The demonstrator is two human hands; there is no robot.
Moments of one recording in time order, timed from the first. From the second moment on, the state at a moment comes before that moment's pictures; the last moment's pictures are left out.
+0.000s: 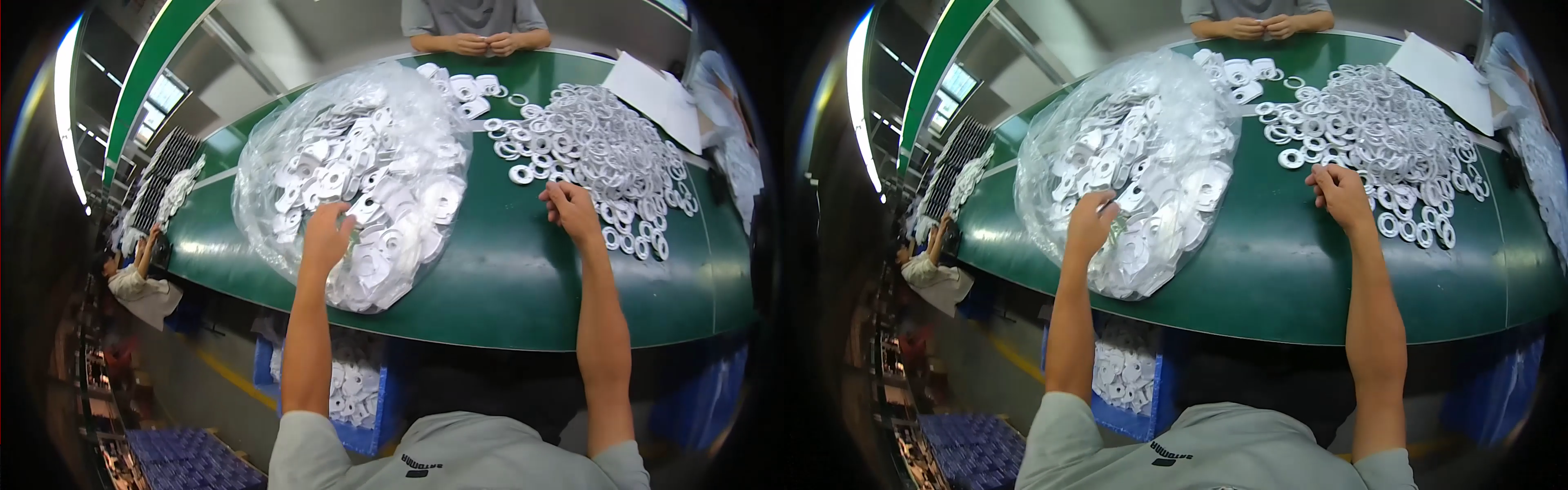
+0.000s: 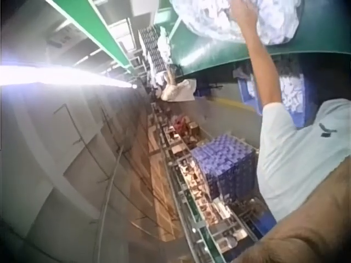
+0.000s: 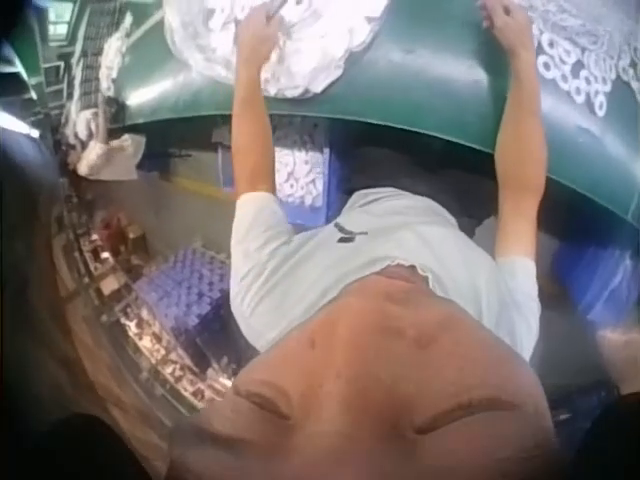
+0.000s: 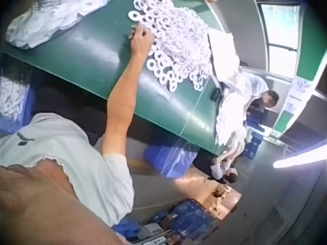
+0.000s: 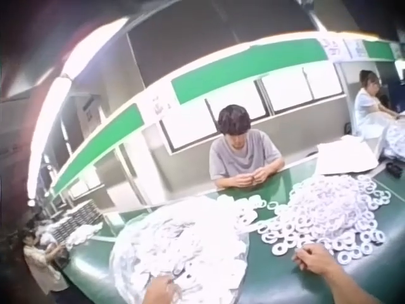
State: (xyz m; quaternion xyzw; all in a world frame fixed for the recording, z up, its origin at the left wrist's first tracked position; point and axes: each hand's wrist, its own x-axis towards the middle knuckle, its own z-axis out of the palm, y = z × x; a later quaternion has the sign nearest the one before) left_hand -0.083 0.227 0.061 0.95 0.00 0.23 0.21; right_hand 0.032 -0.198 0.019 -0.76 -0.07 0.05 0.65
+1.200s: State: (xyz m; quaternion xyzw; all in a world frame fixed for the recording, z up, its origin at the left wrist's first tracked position) left_hand -0.007 -0.011 0.015 0.44 -0.07 -0.12 0.89; right_hand -0.027 -0.330 0.025 -0.95 0.15 -0.08 0.24
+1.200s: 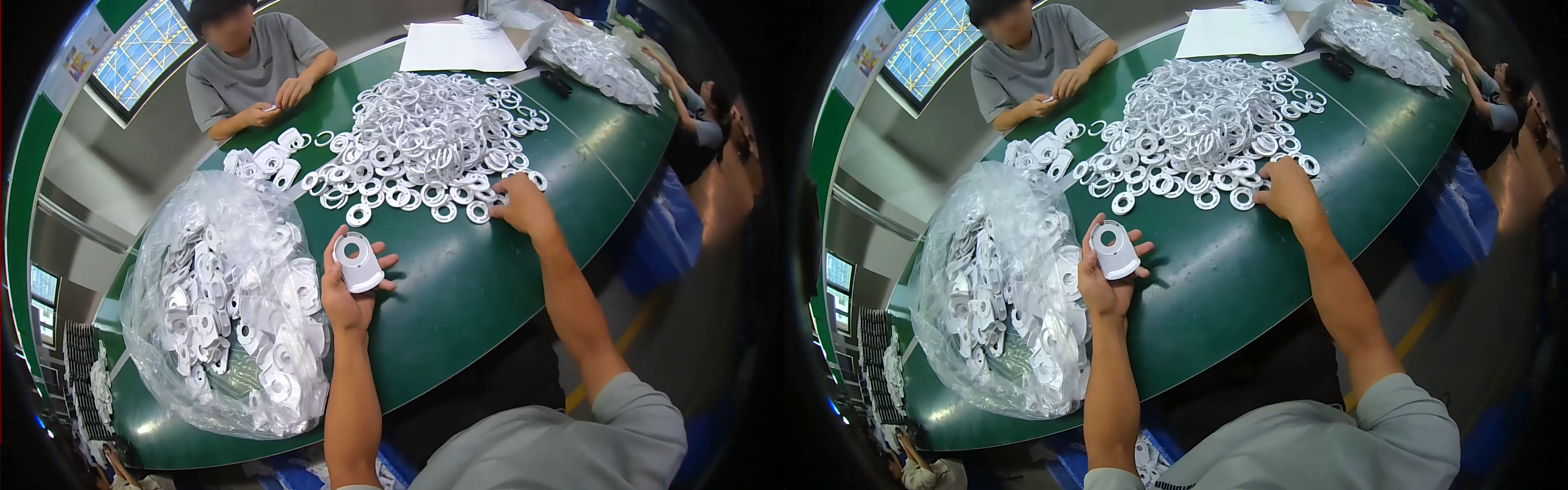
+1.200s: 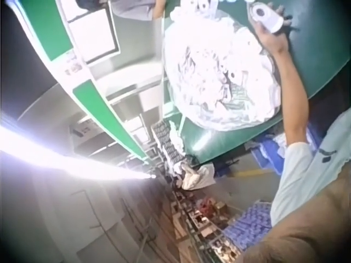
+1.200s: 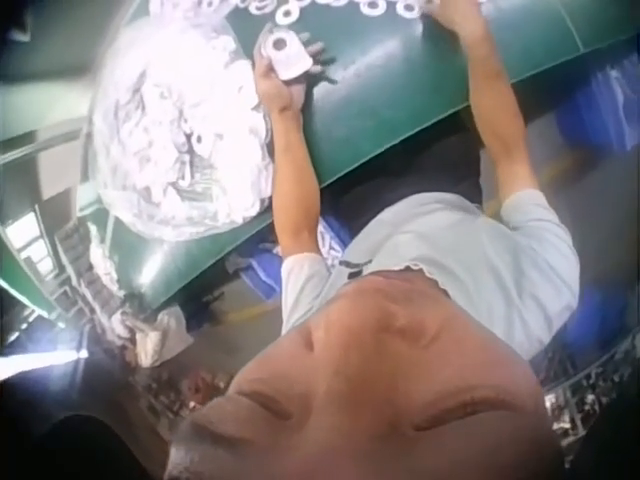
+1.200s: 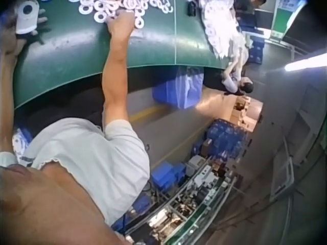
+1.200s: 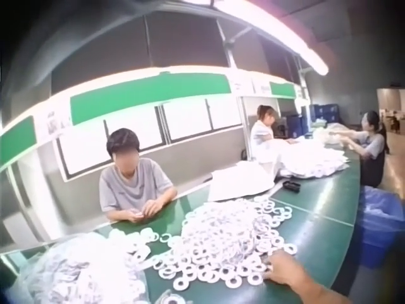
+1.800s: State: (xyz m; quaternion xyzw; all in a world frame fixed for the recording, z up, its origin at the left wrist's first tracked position) left_hand 0.003 0.010 -0.002 0.33 -0.09 -0.23 0.91; right_hand -0.032 -0.340 -0.004 -0.95 0.00 -0.23 0.19
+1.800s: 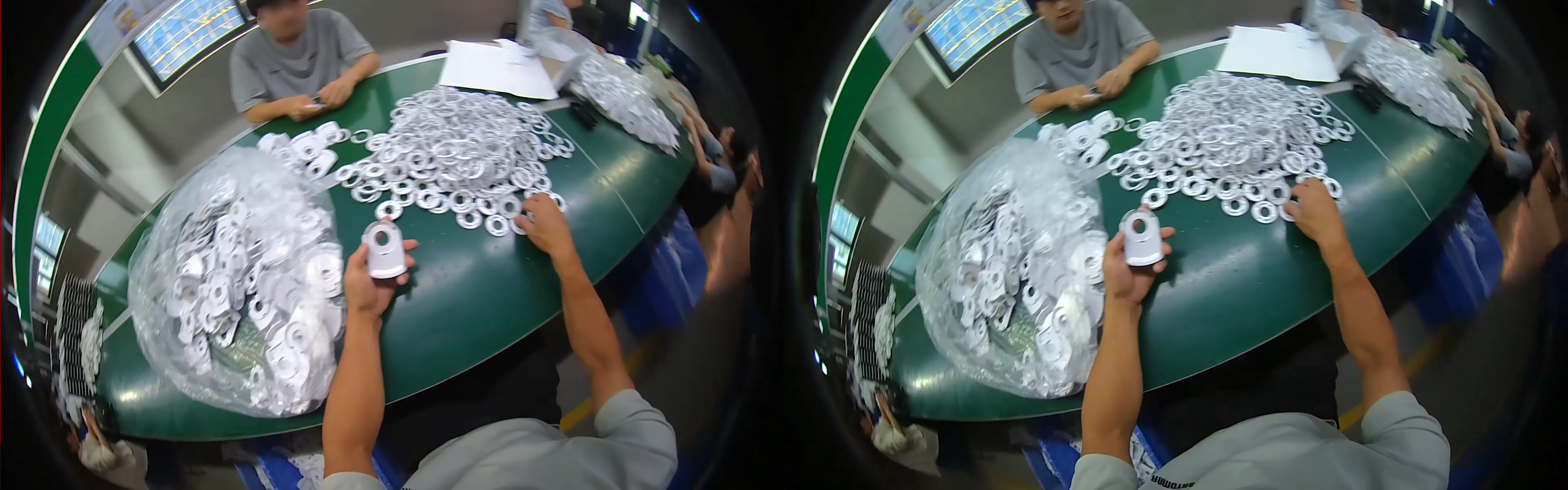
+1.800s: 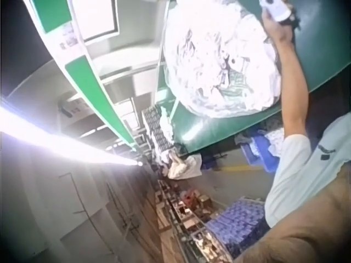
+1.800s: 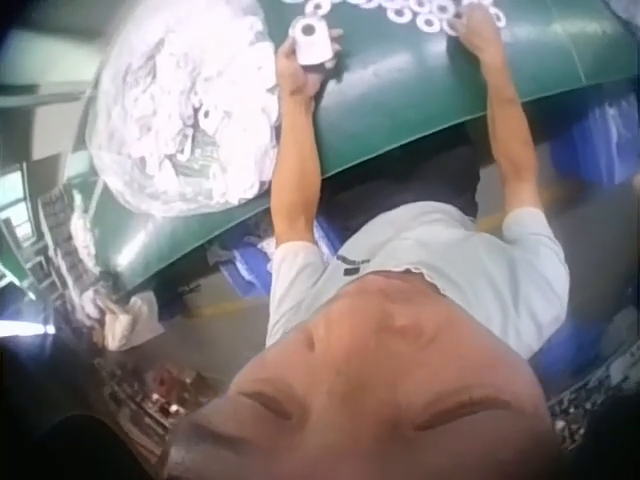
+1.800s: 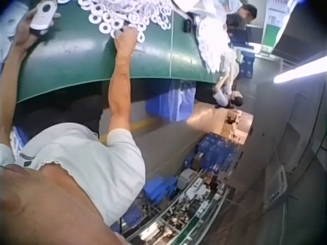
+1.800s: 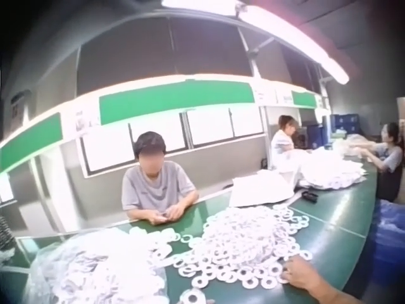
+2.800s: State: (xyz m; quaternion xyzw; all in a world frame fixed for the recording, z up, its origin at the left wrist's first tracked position) left_hand 0.002 0.002 0.011 0.42 -0.08 -0.21 0.88; right_hand 0.022 -0.186 0.070 -0.80 -0.13 -0.04 0.59
